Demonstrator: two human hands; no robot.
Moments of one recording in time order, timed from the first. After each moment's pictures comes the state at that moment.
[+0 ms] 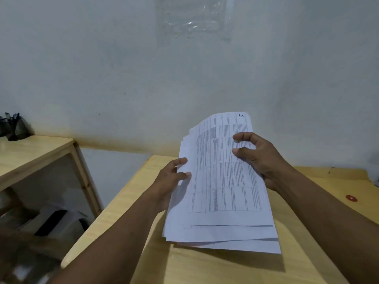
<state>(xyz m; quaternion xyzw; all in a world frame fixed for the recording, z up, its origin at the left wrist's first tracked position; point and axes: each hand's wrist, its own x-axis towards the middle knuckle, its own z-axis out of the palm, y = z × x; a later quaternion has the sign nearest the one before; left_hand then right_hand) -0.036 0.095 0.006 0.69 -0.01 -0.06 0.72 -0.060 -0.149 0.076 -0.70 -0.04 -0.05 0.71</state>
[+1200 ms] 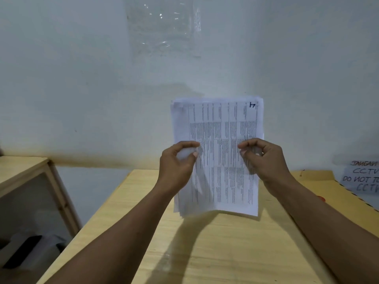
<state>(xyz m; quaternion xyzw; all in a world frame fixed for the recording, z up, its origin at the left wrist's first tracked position) -0.032 0.017 0.065 0.73 -0.20 0.22 0.61 -0.070 -0.208 0.076 -0.72 -0.05 -0.28 0.63</state>
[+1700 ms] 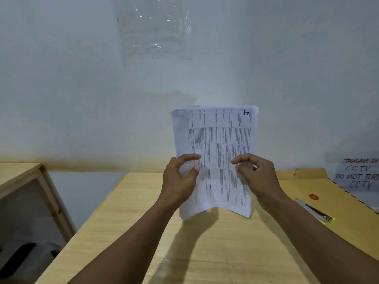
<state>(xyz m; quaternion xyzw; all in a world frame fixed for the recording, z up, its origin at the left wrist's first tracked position) -0.035 -0.001 0.036 0.76 -0.17 0.18 0.60 -0.072 -0.209 0.041 -0.72 0.00 -0.25 0.64</state>
